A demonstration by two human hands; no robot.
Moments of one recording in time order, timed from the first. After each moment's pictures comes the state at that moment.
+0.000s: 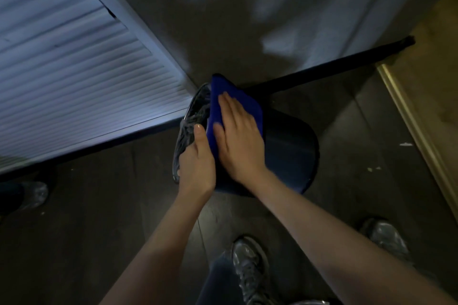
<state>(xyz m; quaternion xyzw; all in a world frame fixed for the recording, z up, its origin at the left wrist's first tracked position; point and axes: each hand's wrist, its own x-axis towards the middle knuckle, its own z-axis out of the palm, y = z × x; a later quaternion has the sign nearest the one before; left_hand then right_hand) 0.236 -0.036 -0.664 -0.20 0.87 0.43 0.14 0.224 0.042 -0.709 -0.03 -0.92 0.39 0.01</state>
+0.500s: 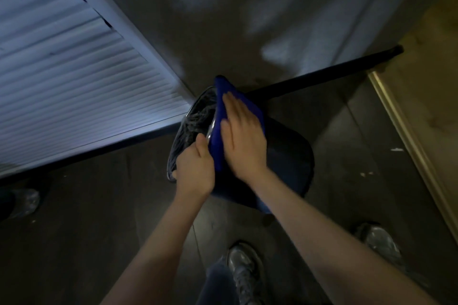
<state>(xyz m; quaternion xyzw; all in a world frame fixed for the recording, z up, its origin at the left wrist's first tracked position) 0.226 -0.034 -0.669 -0.15 0.91 0.36 0.13 0.216 0.055 -0.716 -0.05 -0.91 0.40 0.06</state>
